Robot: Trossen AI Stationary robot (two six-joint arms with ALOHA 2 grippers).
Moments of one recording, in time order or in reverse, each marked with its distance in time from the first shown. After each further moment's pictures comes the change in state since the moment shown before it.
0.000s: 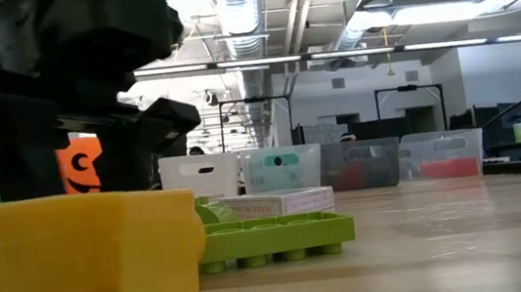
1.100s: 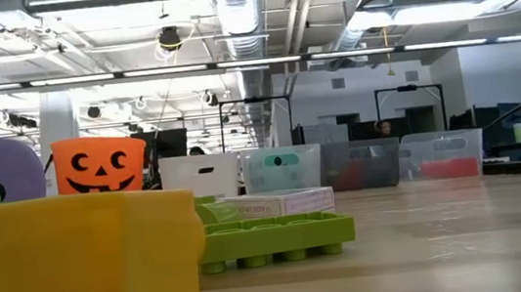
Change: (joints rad) left arm 0.302 -0.551 0.001 0.971 -0.202 -0.349; right arm 0.100 -0.168 0.004 -0.001 0.642 -0.074
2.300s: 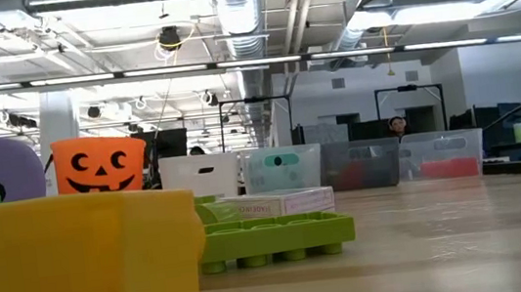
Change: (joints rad) left arm -0.002 0.230 0.201 0.414 -0.080 -0.179; right arm -0.154 0.005 0.000 0.708 0.027 -0.865
